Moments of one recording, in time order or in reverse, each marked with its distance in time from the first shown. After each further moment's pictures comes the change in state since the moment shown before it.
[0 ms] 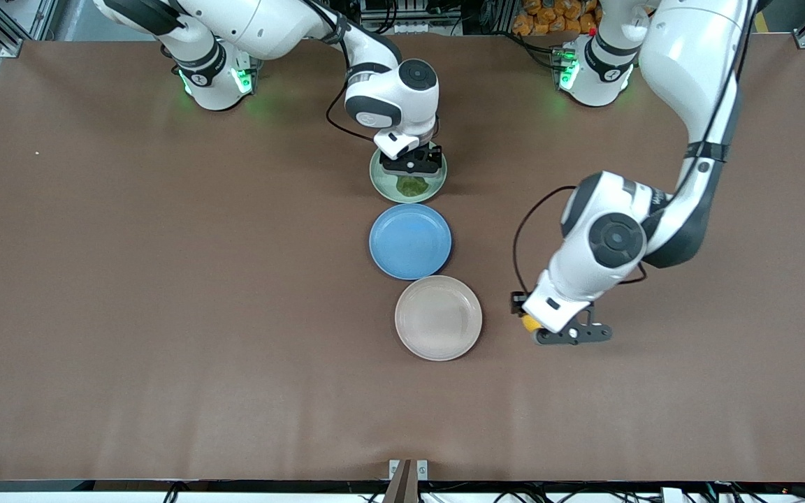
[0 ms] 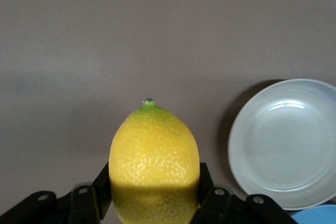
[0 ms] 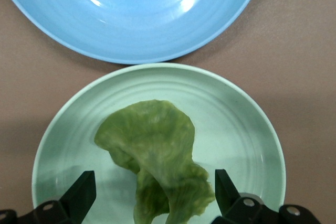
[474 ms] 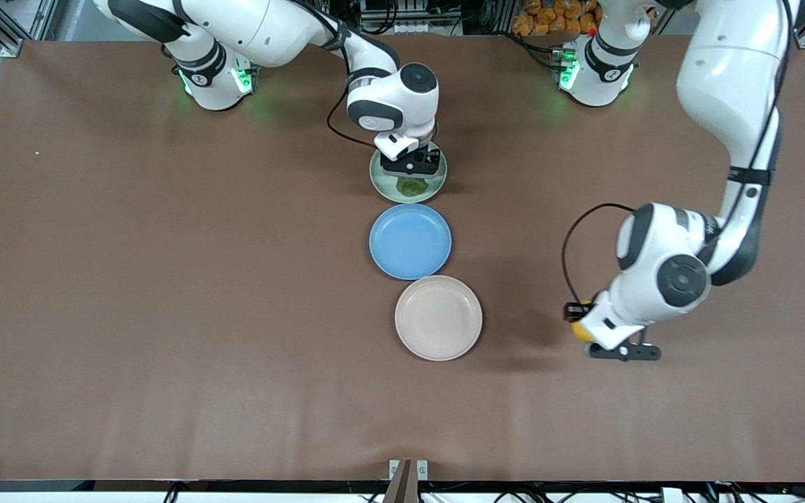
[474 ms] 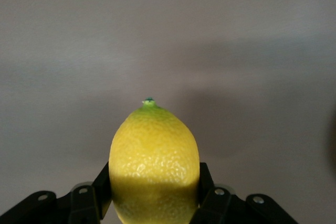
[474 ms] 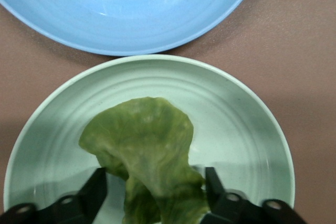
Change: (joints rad) left arm 0.170 0.066 0.008 -0.037 0.017 0.000 0.253; right arm 0.001 0.031 0.000 -0.003 -0.049 0.006 0.036
